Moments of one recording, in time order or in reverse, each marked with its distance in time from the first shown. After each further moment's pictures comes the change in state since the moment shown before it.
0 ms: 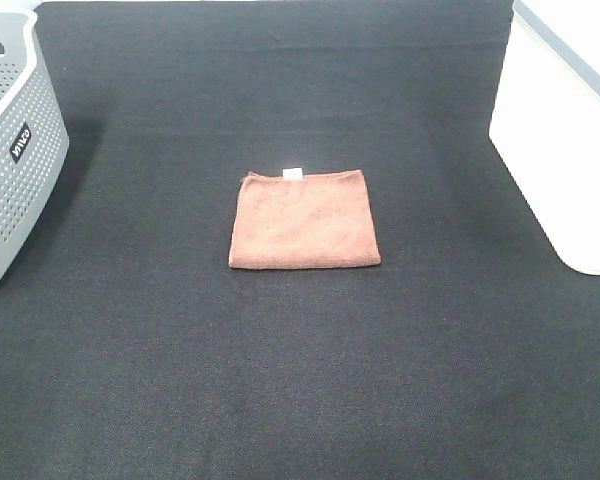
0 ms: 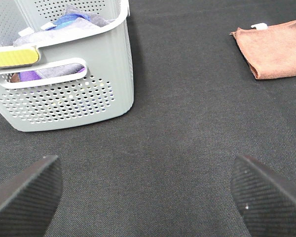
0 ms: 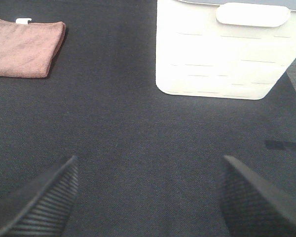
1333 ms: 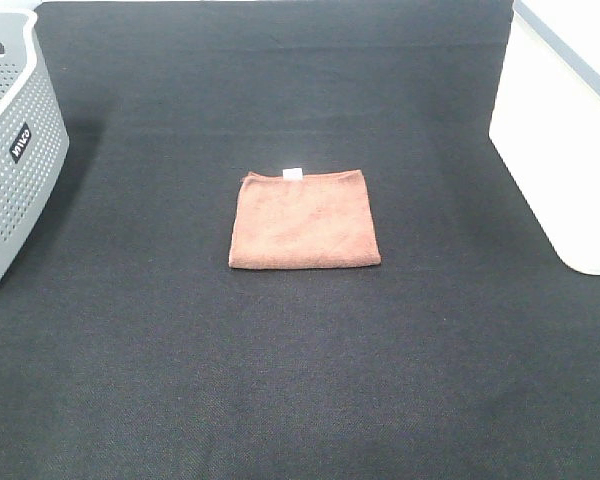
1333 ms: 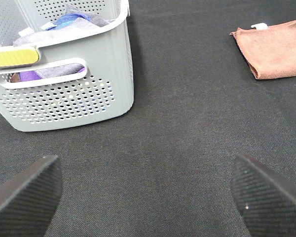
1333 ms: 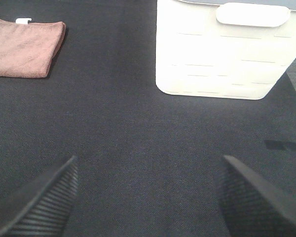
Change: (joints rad) left arm 0.000 0.000 0.000 0.000 0.000 0.000; right arm 0.000 0.000 0.000 0.000 0.000 0.000
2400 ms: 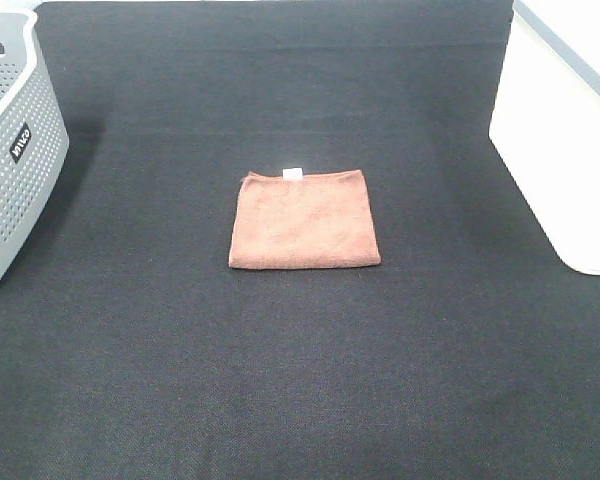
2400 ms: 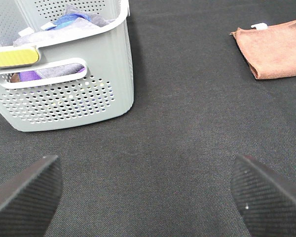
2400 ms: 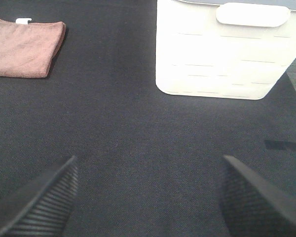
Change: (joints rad) left arm 0.000 0.000 0.000 0.000 0.000 0.000; right arm 0.000 0.000 0.000 0.000 0.000 0.000
